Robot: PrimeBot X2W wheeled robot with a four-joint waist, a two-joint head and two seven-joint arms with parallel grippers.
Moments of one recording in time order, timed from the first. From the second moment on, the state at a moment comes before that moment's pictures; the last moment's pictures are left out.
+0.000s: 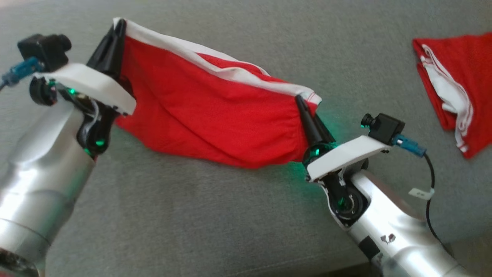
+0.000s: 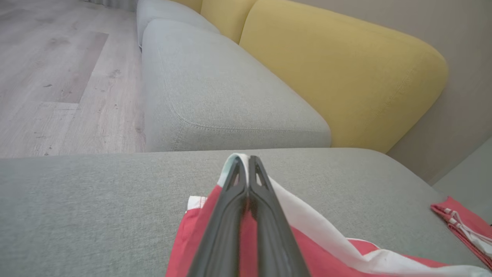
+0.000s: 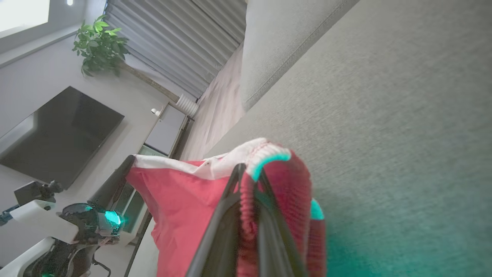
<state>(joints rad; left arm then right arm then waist) -0.92 0.40 -0.80 0.68 -1.07 -0.13 -0.13 -0.53 -0.13 0.72 0.50 1.19 0.12 -0.26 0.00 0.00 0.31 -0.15</state>
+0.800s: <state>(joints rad) -1.06 0.40 -1.00 0.91 -1.17 -0.13 -0.23 -0.58 -0.08 0.65 0.52 1.06 0.12 -0.26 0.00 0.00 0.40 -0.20</state>
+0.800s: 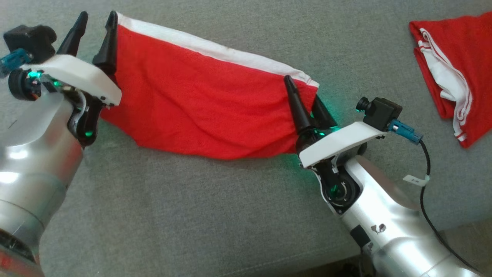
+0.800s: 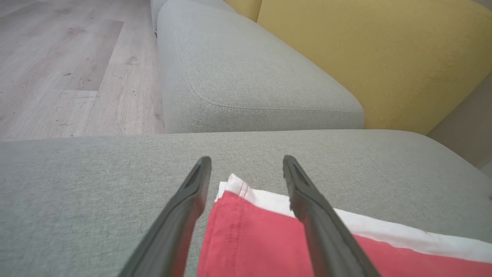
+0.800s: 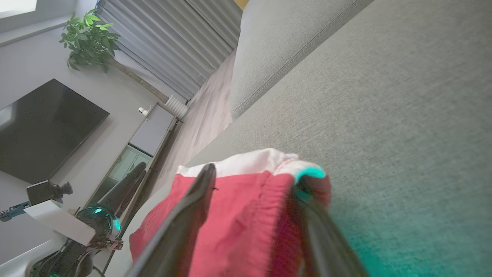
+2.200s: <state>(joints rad) -0.80 0.25 -0.70 1.10 -0.88 -0.13 -0.19 -0.31 -0.06 0.17 0.44 0.48 0.12 -0.26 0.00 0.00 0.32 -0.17</state>
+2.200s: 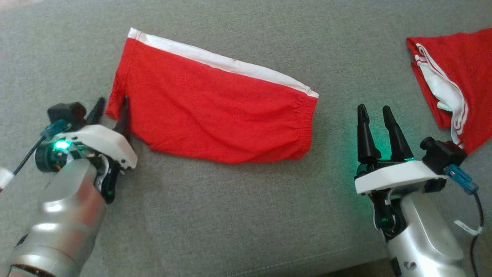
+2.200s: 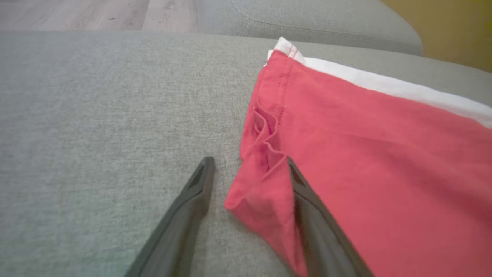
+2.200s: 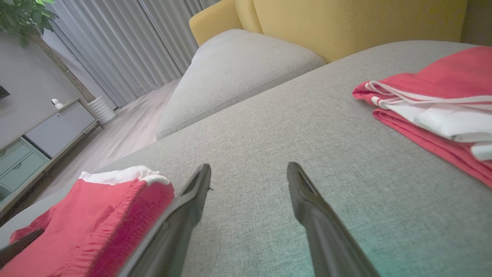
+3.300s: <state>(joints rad) -0.33 0.10 -0.36 0.75 -0.67 -0.06 -0.25 -0.20 -0.05 0.24 0.42 0.42 0.12 -0.26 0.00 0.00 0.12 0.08</state>
